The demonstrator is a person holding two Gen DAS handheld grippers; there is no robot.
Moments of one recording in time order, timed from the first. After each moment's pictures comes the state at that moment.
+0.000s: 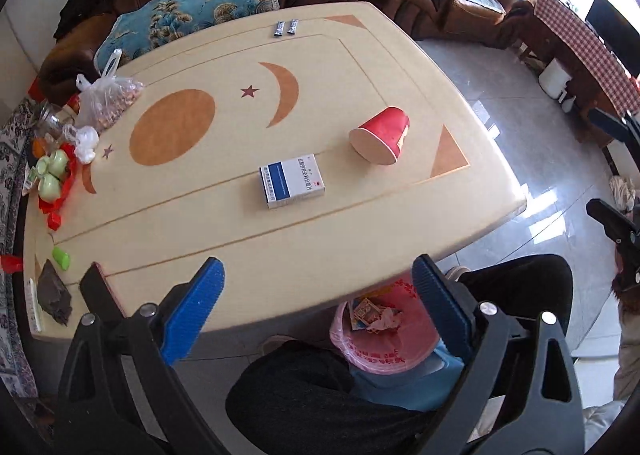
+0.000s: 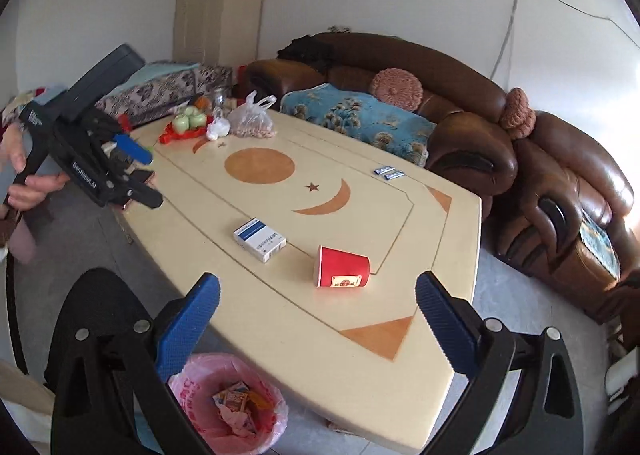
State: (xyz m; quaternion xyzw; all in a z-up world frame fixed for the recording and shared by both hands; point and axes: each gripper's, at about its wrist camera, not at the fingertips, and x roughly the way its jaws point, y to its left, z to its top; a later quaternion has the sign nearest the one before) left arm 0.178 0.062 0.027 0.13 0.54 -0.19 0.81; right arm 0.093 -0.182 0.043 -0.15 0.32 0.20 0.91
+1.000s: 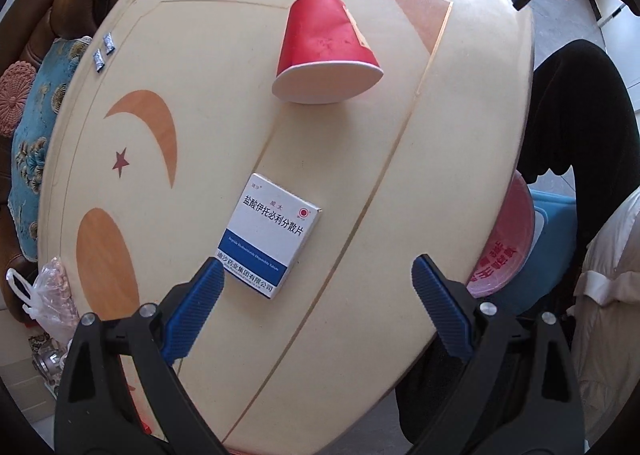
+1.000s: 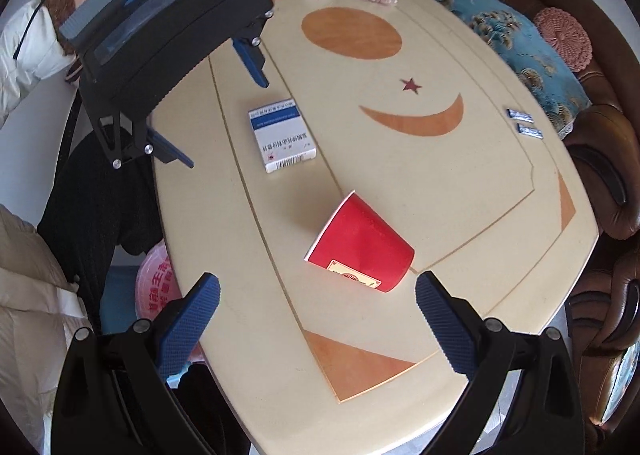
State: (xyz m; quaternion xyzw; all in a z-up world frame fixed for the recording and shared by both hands) left arm 0.277 -0.021 -0.112 0.43 0.55 -0.37 0.61; right arm 0.284 -0.144 -0.066 -0.32 0.51 0.40 0.70
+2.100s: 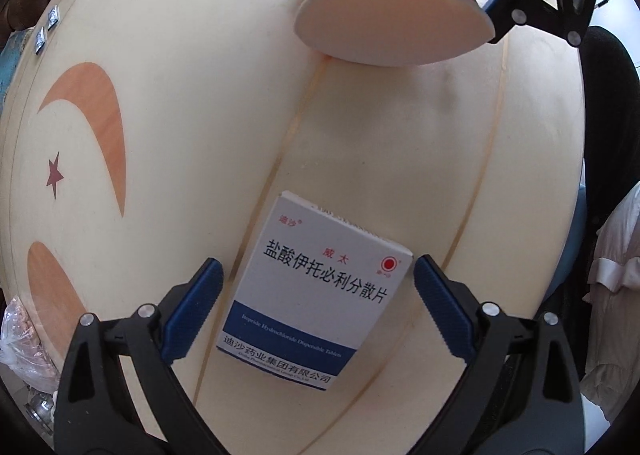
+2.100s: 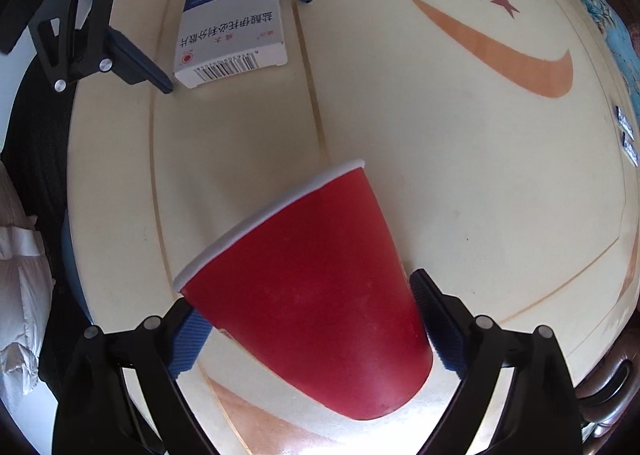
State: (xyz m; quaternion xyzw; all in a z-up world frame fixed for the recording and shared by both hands) left arm 0.318 -0.025 -0.185 0.42 0.58 -0.41 0.56; right arm 0.364 -0.114 -0.193 -0.39 0.58 0.42 0.58
